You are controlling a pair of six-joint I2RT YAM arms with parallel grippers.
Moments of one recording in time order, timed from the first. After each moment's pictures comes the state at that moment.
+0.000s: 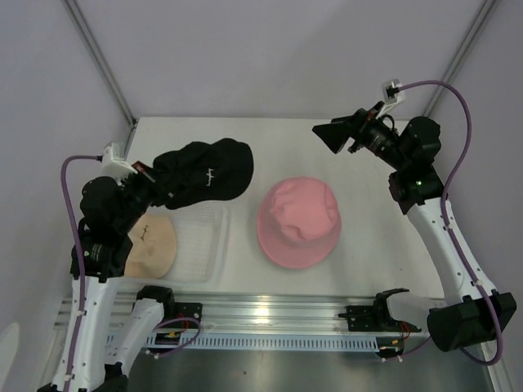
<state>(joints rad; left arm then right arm) -0.06 0.68 1.04 -0.55 0.23 -0.72 0.19 1.17 1.24 0.06 -0.60 0.51</state>
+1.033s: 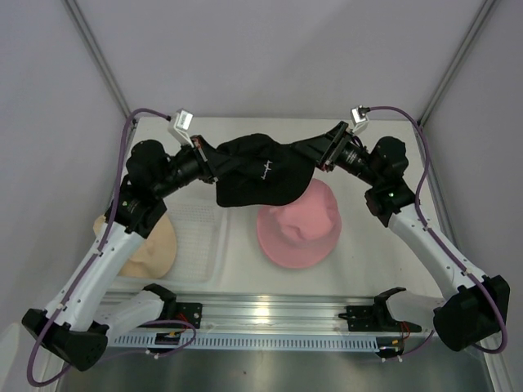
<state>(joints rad) -0.44 1.00 1.15 -0.22 0.43 -0.69 0.40 1.19 1.04 0.30 -0.59 1.14</state>
